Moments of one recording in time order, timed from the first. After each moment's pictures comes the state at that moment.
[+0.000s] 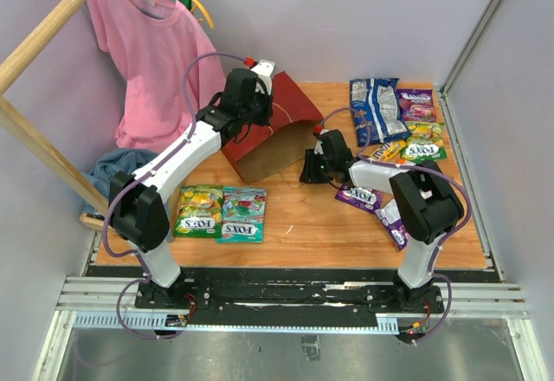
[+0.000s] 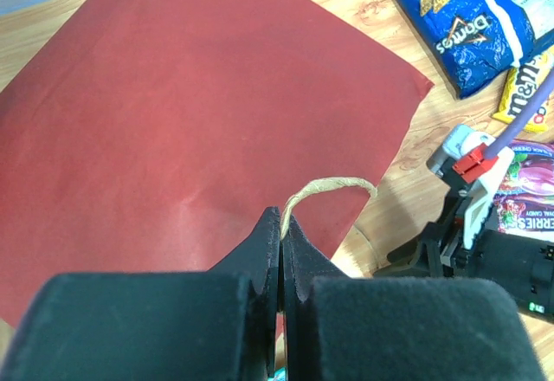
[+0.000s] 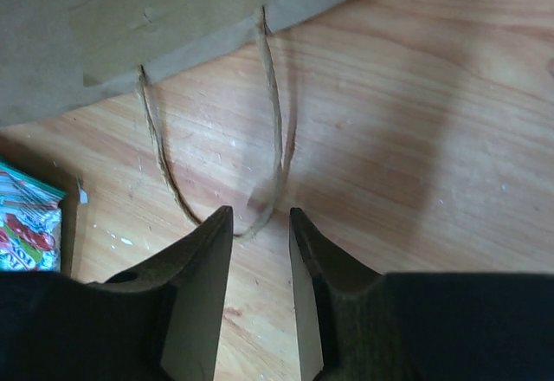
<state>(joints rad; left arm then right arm) -0.51 1.72 1.56 -0.32 -0.03 -0.12 0.51 1.81 0.99 0.00 -0.17 0.41</state>
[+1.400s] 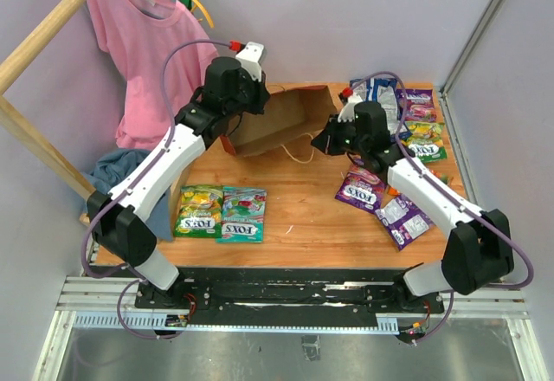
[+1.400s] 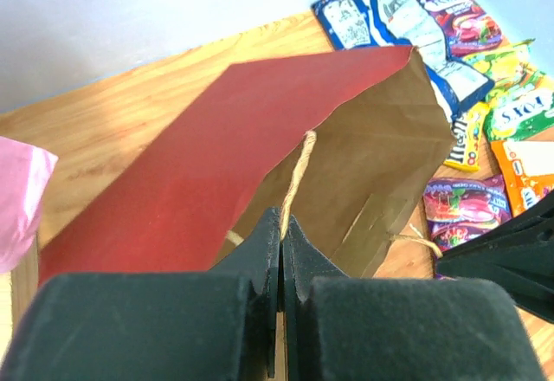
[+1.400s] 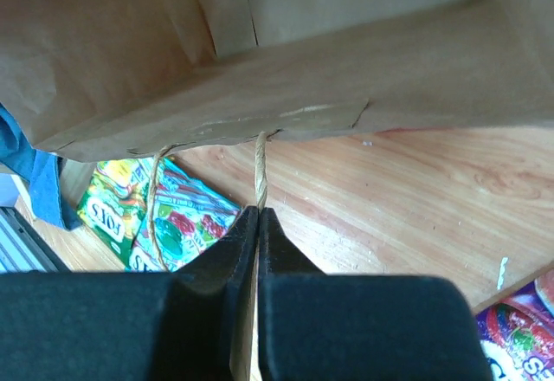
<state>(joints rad) -0.51 1.58 1.58 -0.31 0.01 -0.11 0.43 1.42 1.07 -0.12 -0.30 0.40</state>
